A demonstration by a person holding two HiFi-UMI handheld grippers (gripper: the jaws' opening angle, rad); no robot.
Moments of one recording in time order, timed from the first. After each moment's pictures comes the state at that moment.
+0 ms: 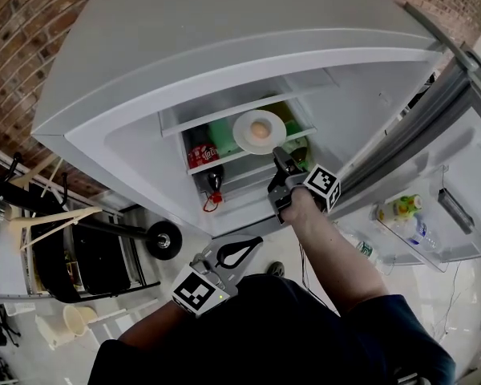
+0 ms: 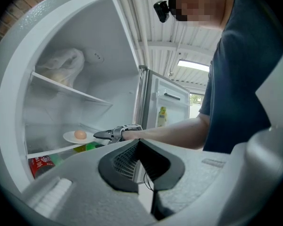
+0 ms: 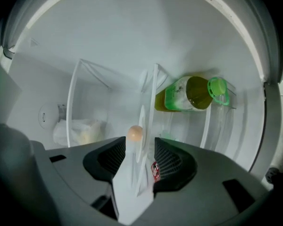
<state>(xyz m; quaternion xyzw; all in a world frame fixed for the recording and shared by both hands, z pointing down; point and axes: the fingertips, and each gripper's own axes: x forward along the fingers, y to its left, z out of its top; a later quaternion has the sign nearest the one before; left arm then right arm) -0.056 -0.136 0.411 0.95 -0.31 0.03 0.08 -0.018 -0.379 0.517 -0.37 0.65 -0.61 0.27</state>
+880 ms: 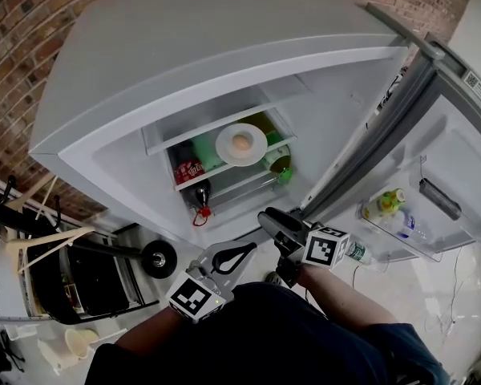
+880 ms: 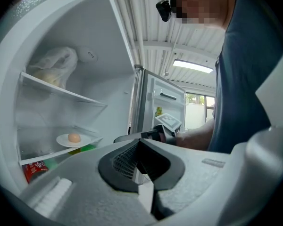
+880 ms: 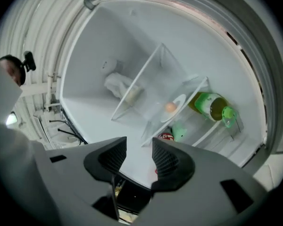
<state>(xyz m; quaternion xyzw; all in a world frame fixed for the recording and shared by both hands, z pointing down) -0.043 -0.137 0.406 0.96 -0.29 0.03 0.06 -0.021 -0.223 0.459 -0.28 0.86 -0.42 0.10</state>
